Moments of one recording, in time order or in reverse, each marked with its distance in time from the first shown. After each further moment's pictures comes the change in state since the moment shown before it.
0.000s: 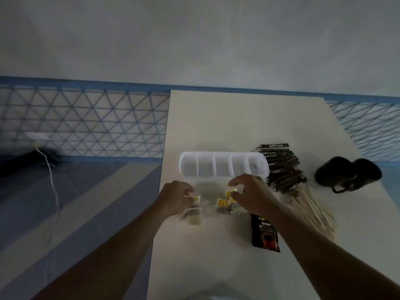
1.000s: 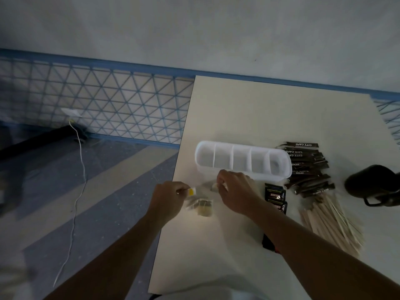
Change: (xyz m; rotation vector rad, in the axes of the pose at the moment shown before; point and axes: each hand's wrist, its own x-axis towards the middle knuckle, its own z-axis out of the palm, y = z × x) left_hand -0.034 -0.035 0.011 0.044 0.353 -0.004; right_hand 0.023 -0.035 0.051 -0.162 0.000 -0.338
